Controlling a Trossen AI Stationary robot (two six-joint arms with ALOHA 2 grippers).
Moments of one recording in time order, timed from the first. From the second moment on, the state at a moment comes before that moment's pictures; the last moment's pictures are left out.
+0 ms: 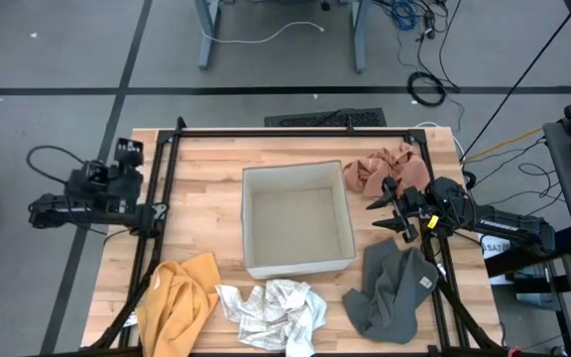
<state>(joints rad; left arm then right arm) 0.02 0.27 0.35 0.89 0.01 0.09 -0.31 0.12 0.01 0.21 -0.55 0.18</state>
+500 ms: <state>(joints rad) 0.01 0.80 0.90 -0.14 -0.14 0.14 -0.31 0.12 0.01 0.21 -0.55 0.18</state>
